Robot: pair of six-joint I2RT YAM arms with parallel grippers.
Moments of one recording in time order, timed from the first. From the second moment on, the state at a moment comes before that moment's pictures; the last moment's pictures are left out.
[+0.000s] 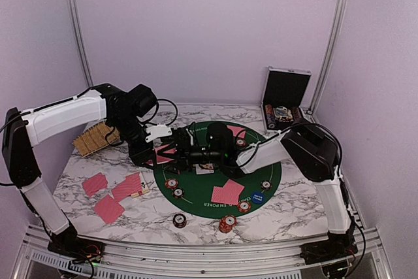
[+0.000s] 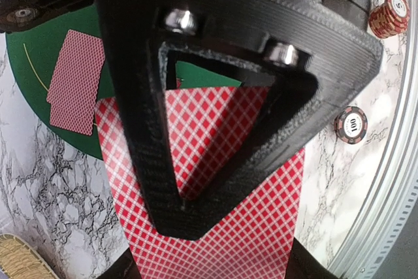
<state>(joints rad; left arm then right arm) -0.66 1.68 1.47 -1.12 0.18 0.58 0.89 2.26 1.36 0.84 -0.69 1.43</state>
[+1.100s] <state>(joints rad) -0.66 1.67 1.45 -1.13 0.18 0.59 0.85 2.17 1.28 0.84 -0.74 1.38</state>
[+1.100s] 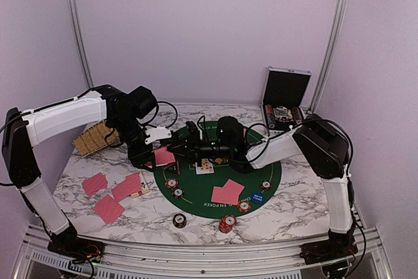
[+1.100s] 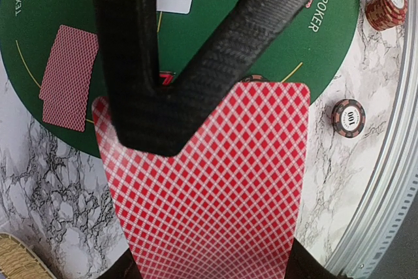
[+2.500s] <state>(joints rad) -0.66 1.67 1.45 -1.13 0.15 0.59 0.61 1.88 1.24 0.17 -0.81 0.85</state>
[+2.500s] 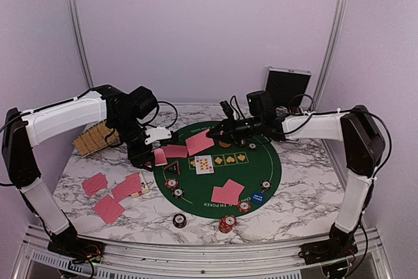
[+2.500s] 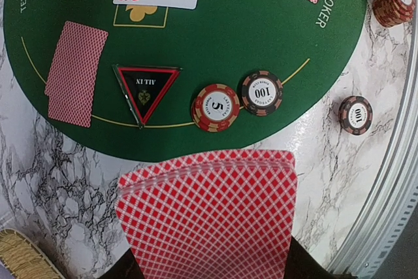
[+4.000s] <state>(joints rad) -0.61 1.65 1.40 -1.14 0.15 0.58 0.89 1.93 1.11 0.20 0.31 -0.80</state>
